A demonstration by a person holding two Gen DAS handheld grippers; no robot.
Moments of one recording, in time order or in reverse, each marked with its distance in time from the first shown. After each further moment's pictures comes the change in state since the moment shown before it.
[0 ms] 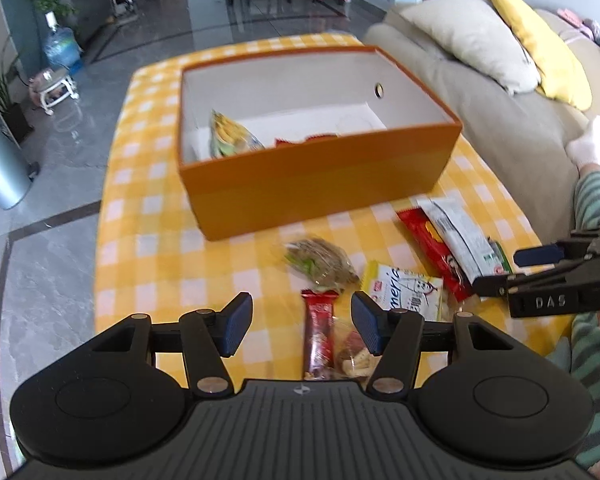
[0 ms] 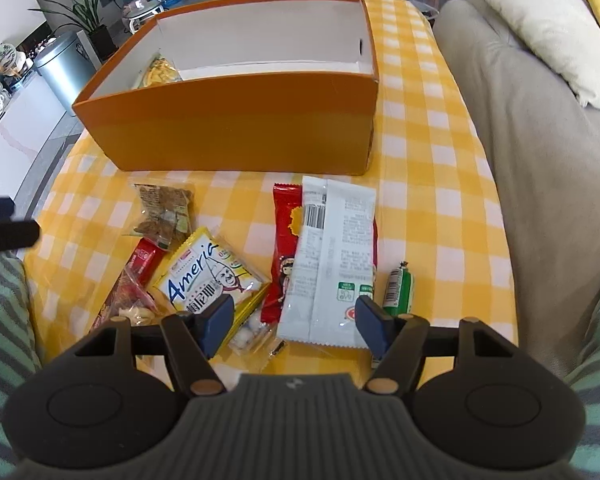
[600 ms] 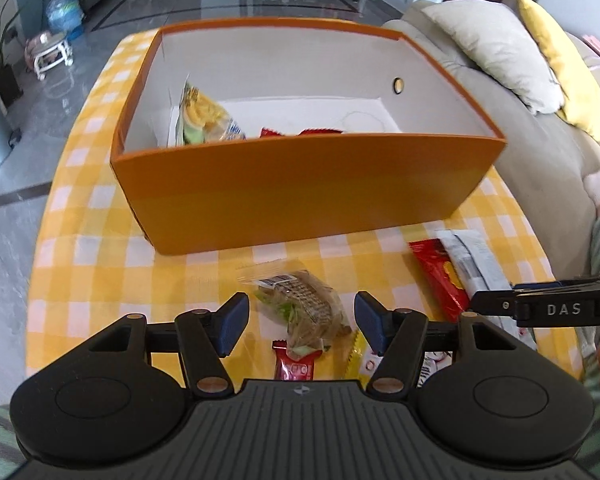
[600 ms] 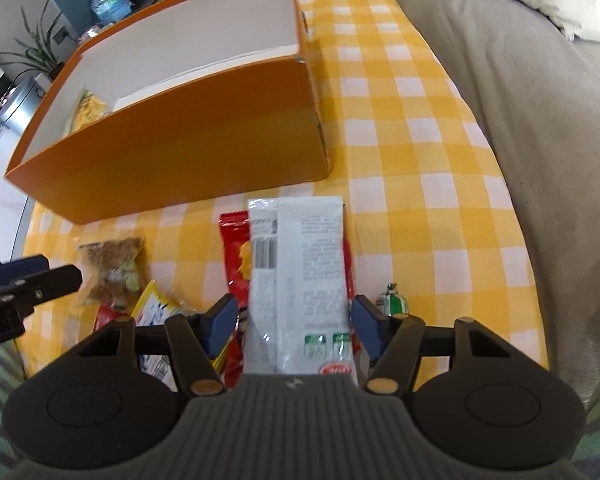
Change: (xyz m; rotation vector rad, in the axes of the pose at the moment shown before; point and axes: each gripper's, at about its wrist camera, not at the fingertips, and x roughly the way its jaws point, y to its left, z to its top) left arm 0.078 0.003 0.026 -0.131 0.019 -0.050; right arm 0.053 -0.040 0.029 0.209 0.045 0.026
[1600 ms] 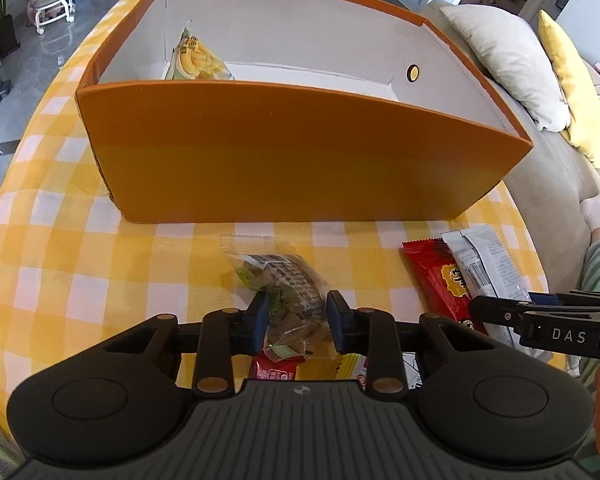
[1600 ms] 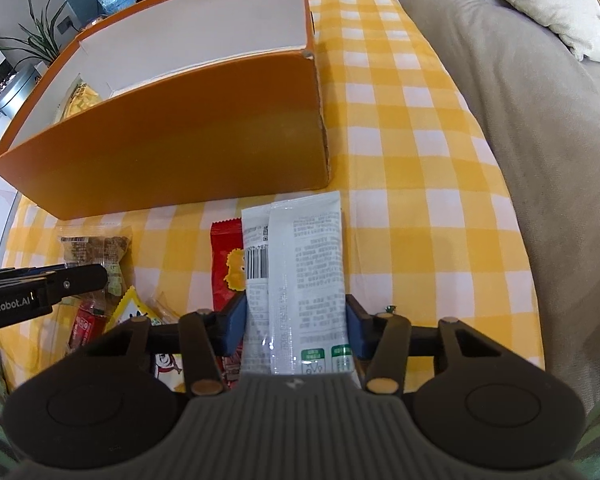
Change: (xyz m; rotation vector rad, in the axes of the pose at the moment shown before) left arm 0.028 0.007 -0.004 -0.104 0.037 -0.070; right arm 0.011 0.005 0.000 -0.069 -0.036 -0.035
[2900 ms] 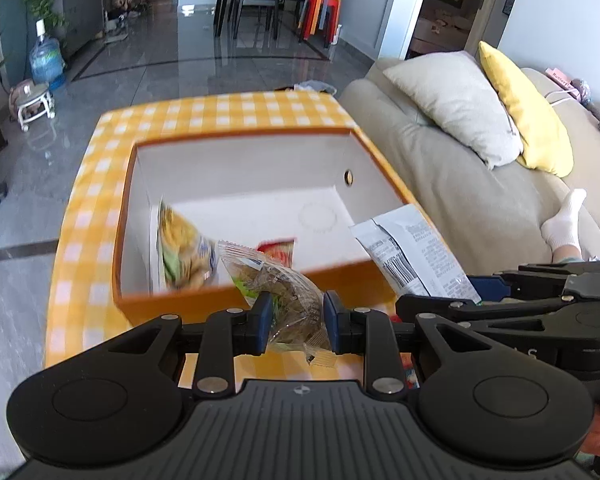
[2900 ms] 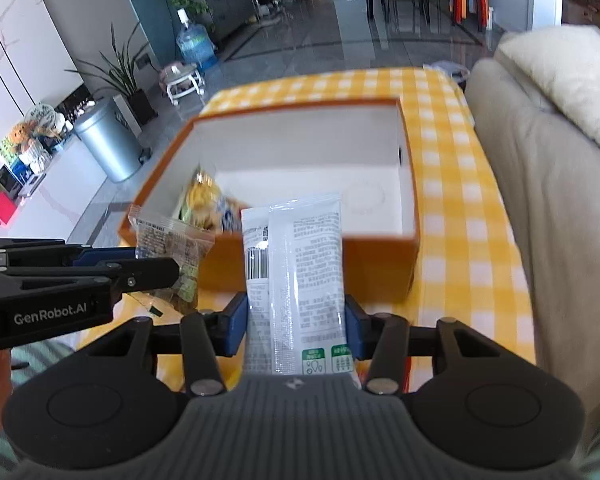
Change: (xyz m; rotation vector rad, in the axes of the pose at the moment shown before) left arm -0.091 -0.050 0.059 0.169 -0.173 0.001; right arm -0.091 0.046 0.045 -0.133 -0.202 0.165
